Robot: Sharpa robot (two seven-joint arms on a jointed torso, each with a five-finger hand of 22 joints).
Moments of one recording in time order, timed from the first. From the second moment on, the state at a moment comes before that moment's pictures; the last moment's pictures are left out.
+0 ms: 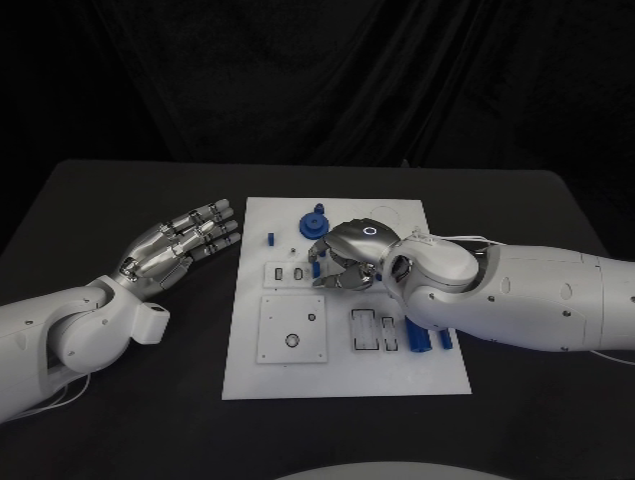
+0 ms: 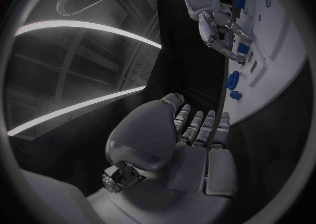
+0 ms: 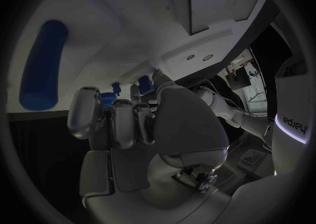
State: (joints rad) left arm 1.19 -0.97 -0.21 1.42 -0.08 0.21 0.68; left_hand 1.44 0.22 0.13 0.14 0.57 0.38 0.07 0.07 0.05 0.13 0.18 0.25 0.05 0.19 0.22 0.16 0.05 0.16 0.14 0.29 0.08 0.03; right arm 1.30 -0.69 -0.24 1.58 -1.67 -0.38 -0.23; right_hand 1.31 -0.10 0.12 0.19 0.08 0.78 0.11 0.07 0.50 1.47 0.01 1.48 1.31 1.47 -0.06 1.41 1.31 0.06 1.43 0.06 1.21 1.31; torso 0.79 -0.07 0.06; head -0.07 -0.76
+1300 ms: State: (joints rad) left arm 1.26 -0.94 -0.21 1.46 -0.38 -0.07 0.68; left_hand 1.38 0.13 0.23 0.29 0.38 0.64 0.17 0.12 0.07 0.52 0.25 0.75 0.18 0.58 0.21 0.72 0.18 0.11 0.67 0.25 0.43 0.18; right arm 1.35 -0.91 -0.25 1.68 -1.63 -0.64 -0.11; right_hand 1.35 -0.09 0.12 0.28 0.09 0.75 0.10 0.09 0.45 1.47 0.01 1.50 1.31 1.47 -0.06 1.42 1.31 0.06 1.44 0.05 1.23 1.31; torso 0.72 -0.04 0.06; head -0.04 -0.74
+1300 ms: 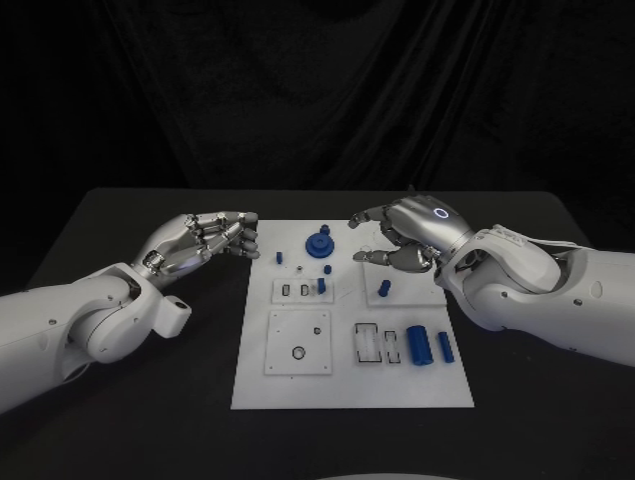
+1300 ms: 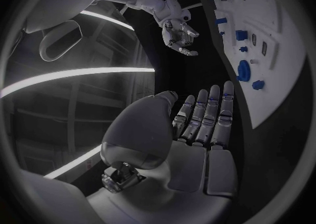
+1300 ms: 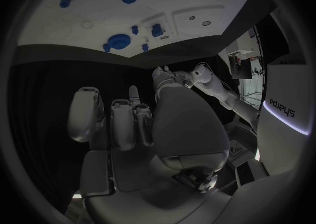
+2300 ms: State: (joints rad) left arm 1.34 -0.71 -0.21 1.41 -1.11 -0.16 0.11; left_hand 1.15 0.12 0.09 0.29 0.19 0.79 0.11 0.55 0.54 1.47 0.05 1.57 1.31 1.47 0.00 1.57 1.31 0.08 1.29 0.12 1.47 1.30; right arm 1.35 -0.92 -0.25 1.59 -1.60 -0.62 -0.12; right_hand 1.37 -0.07 0.13 0.27 0.12 0.79 0.10 0.10 0.45 1.47 0.01 1.51 1.31 1.47 -0.06 1.43 1.31 0.06 1.45 0.05 1.24 1.31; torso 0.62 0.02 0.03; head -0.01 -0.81
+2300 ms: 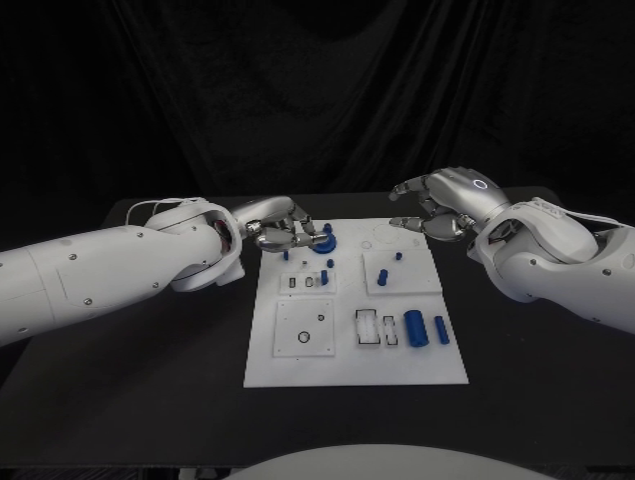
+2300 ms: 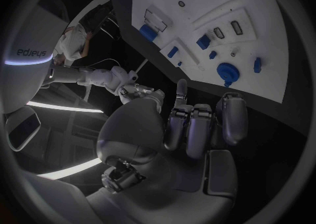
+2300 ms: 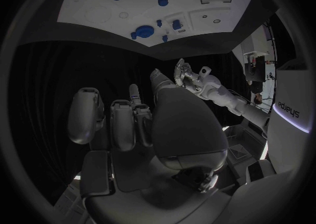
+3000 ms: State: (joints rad) left arm 1.34 -0.58 -0.21 1.36 -1.20 0.03 -0.35; left_hand 1.07 0.14 -0.01 0.29 0.12 0.76 0.06 0.71 0.96 1.47 0.00 1.57 1.31 1.47 -0.04 1.57 1.31 0.07 1.38 0.07 1.48 1.31; right arm 1.35 -0.91 -0.25 1.57 -1.59 -0.57 -0.14; right_hand 1.37 -0.07 0.13 0.27 0.12 0.79 0.10 0.09 0.45 1.47 0.01 1.51 1.31 1.47 -0.06 1.43 1.31 0.06 1.45 0.05 1.24 1.31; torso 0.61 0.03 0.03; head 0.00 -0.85
